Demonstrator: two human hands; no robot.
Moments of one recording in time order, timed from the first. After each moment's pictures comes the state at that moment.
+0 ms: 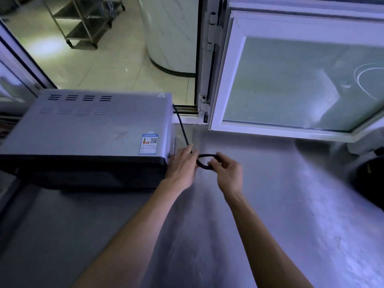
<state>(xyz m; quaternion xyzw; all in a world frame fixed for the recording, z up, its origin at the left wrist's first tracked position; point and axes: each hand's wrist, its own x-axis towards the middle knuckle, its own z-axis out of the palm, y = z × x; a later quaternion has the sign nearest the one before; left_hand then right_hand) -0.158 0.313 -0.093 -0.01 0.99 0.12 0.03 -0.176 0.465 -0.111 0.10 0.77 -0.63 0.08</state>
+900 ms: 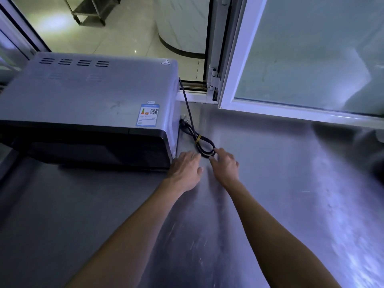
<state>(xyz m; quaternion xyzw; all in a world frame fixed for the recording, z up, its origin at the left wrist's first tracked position) -0.123 0.323 -0.162 -0.04 0.98 0.17 0.11 -0.190 0.464 -0.224 -0.07 0.94 -0.32 0.10</state>
